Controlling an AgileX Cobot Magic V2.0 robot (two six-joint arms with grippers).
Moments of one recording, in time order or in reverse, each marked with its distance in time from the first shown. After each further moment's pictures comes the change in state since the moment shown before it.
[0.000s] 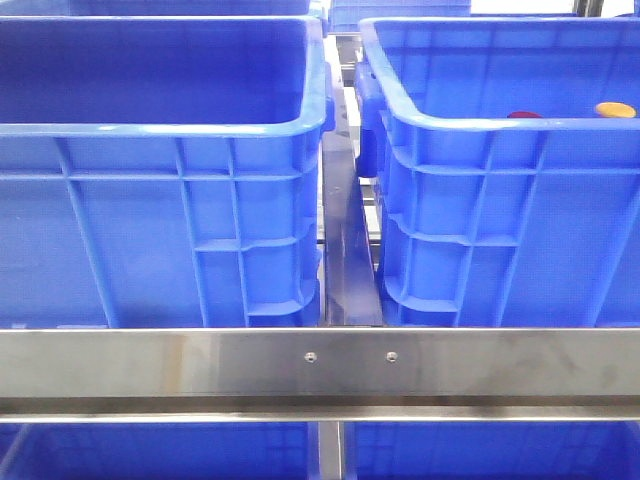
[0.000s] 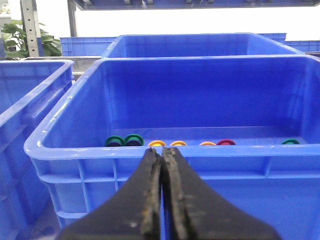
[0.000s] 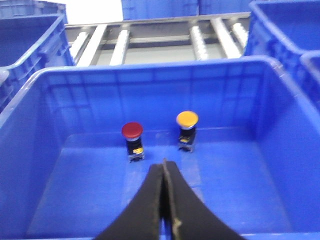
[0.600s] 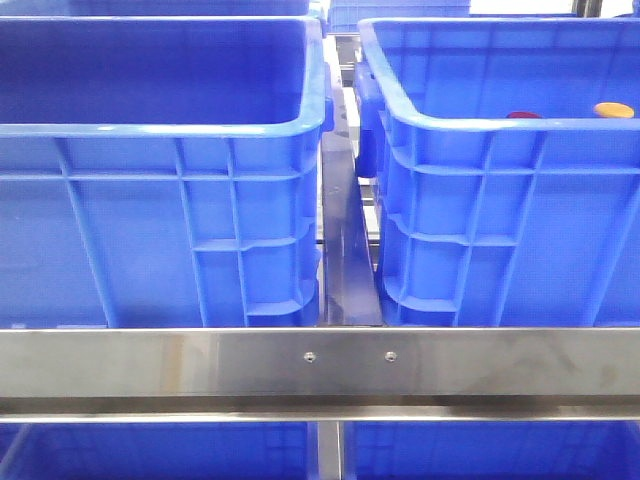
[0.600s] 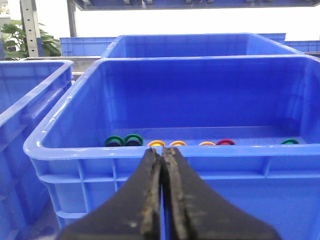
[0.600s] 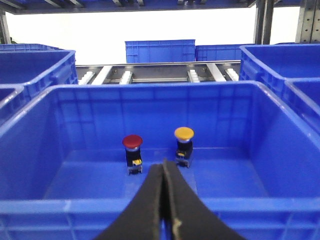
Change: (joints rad) left arm 0.000 0.000 0.000 0.000 0.000 0.000; right arm 0.066 -0.369 0.299 -0.255 -0.136 0.238
